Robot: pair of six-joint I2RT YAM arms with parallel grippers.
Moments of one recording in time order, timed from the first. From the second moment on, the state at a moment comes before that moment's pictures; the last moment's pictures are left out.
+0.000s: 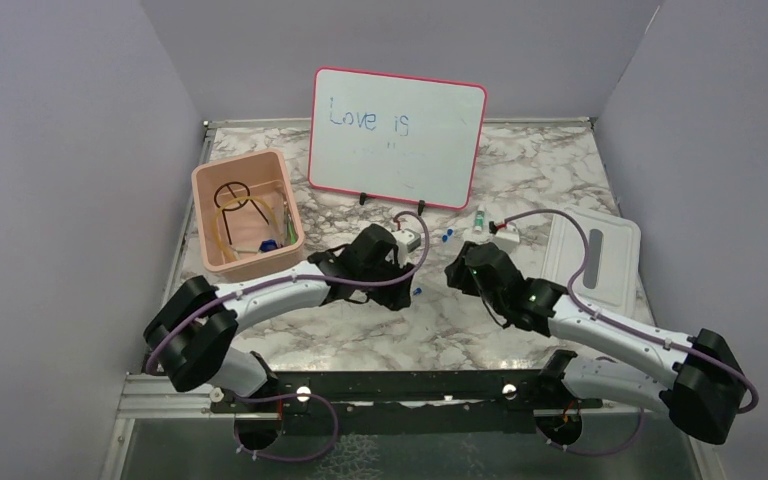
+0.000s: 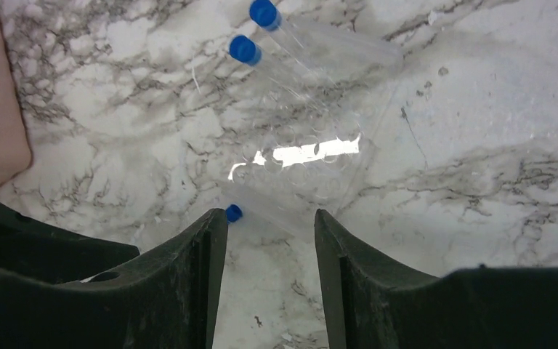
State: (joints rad) left arm -0.85 1.40 0.82 -0.22 0.23 -0.32; right arm 0.84 1.04 0.60 -0.23 0.49 0.84
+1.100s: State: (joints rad) left arm -0.86 1.65 1.22 -0.31 -0.22 -0.23; right arm 0.84 0.87 0.49 -0.27 0.46 0.91
